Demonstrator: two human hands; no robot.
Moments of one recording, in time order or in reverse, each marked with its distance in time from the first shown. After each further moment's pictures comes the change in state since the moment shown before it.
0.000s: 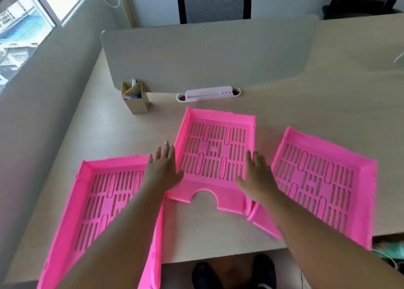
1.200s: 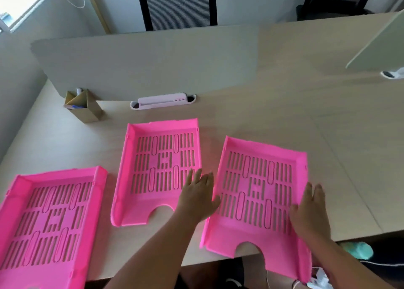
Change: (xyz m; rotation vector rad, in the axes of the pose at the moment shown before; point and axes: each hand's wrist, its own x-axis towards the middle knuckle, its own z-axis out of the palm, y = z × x) left_hand -0.006 0.271 0.062 0.080 -0.043 0.320; right_hand -0.056 0.288 -0.040 0.236 0.181 0.461
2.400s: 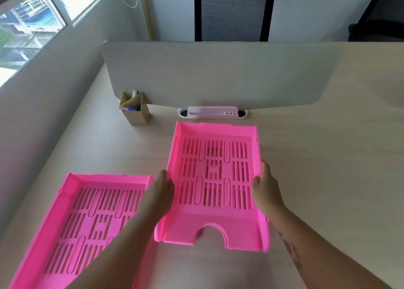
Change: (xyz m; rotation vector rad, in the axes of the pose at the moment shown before) left_hand -0.047 -0.235 -0.044 -0.608 0.144 -0.628; right_hand 0.000 -0.283 0.074 0.288 -0.156 -0.219
